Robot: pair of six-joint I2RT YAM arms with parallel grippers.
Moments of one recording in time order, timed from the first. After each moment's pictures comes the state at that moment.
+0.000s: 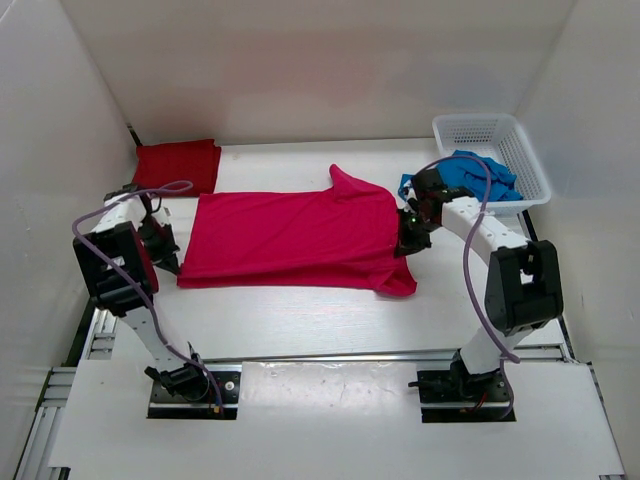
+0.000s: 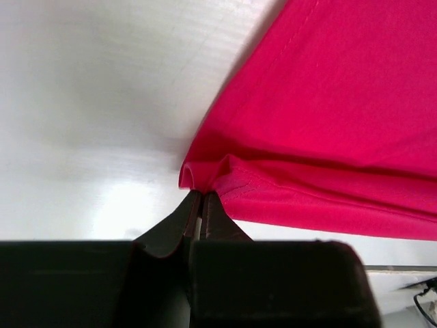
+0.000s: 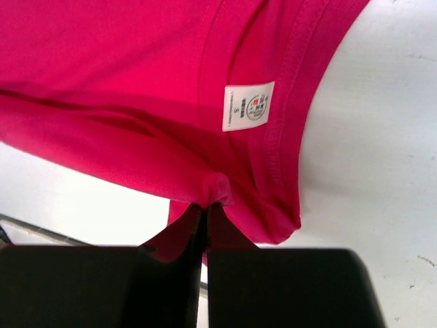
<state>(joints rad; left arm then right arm) 0.35 1.87 1.33 -1.04 0.10 -0.01 0.28 1.67 1.21 -0.79 -0.26 0.25</state>
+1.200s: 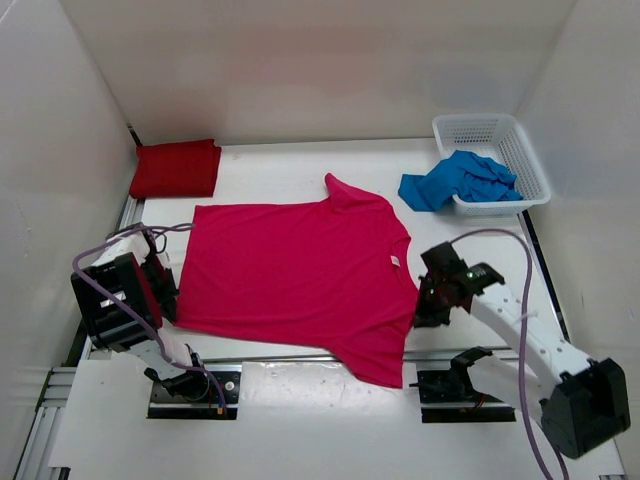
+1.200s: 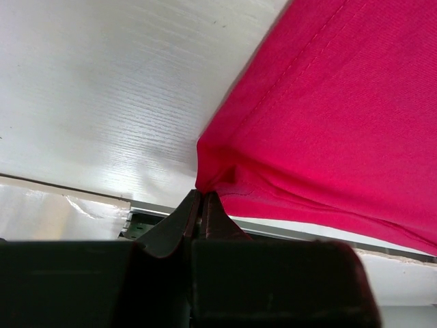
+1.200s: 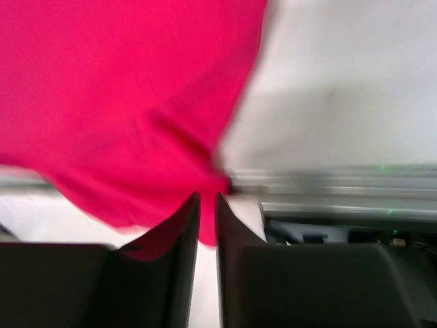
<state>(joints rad) 0.40 1.60 0.92 -1.05 -0.06 -0.01 0.49 0.95 0.62 -0.98 -0.13 0.72</state>
